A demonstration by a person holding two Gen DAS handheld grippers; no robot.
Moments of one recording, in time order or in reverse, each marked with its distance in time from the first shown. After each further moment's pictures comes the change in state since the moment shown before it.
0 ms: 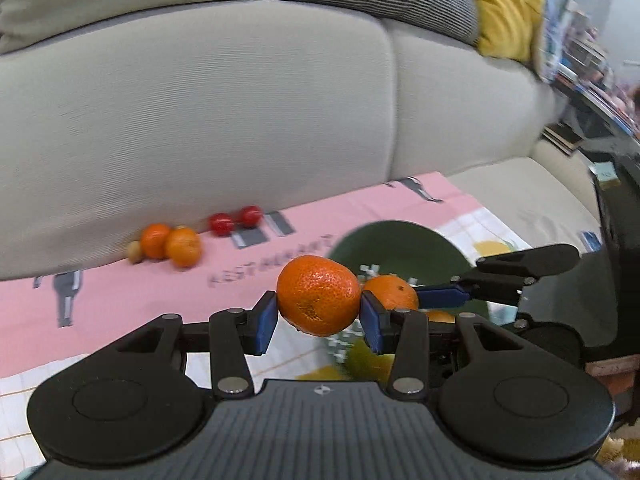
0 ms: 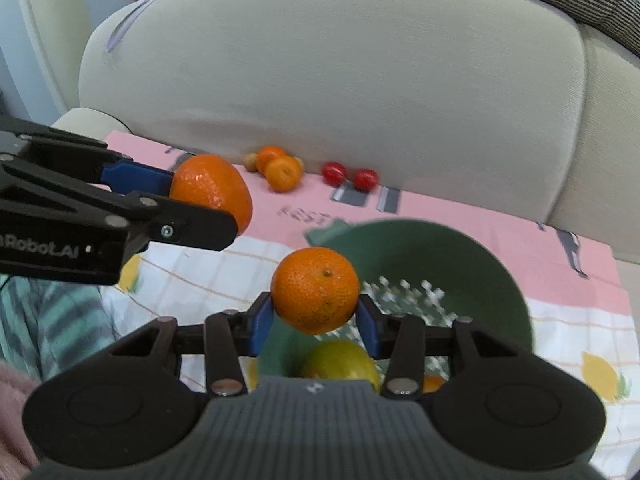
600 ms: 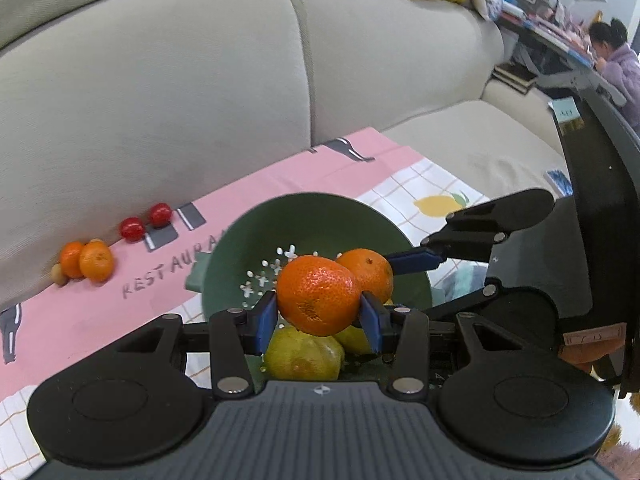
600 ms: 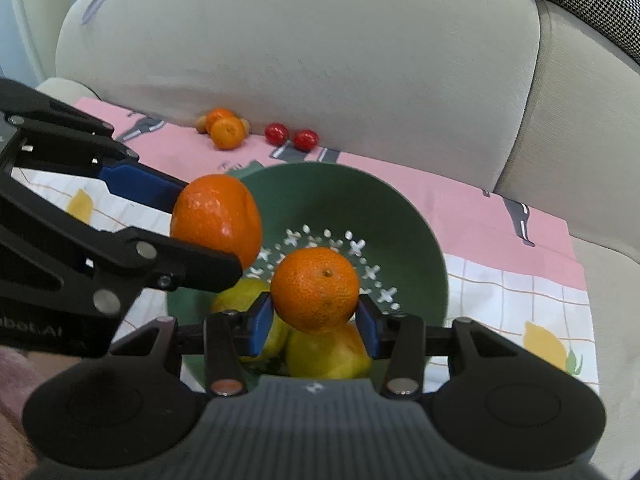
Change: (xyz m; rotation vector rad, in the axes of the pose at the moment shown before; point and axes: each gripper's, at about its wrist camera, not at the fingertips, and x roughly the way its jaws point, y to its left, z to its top) left arm 0.043 -0.074 0.001 0.155 0.098 -0.070; right arm -0.002 -0.046 -0.025 -0.048 0.067 -0.074
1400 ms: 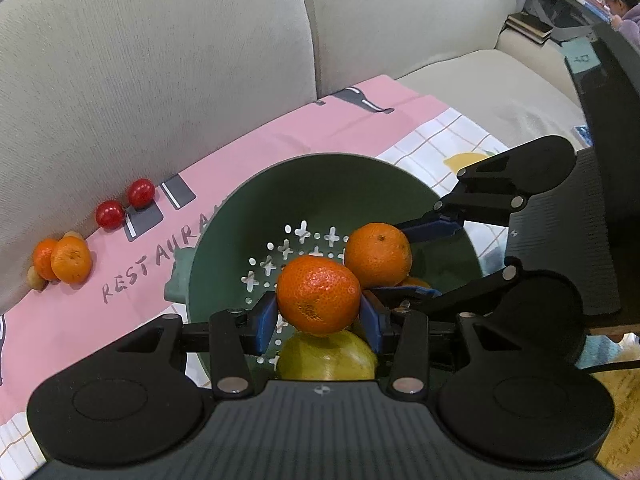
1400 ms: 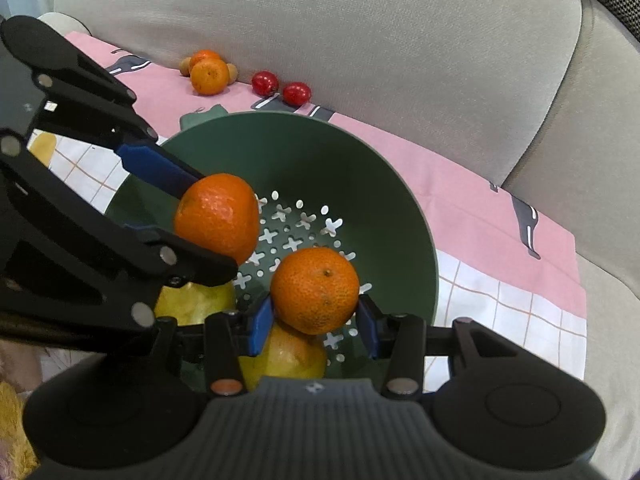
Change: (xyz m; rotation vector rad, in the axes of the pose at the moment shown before) left arm 0.064 0.012 0.008 0.042 0.139 0.030; right arm 0.050 -0.013 0.004 -0.133 0.099 -0.025
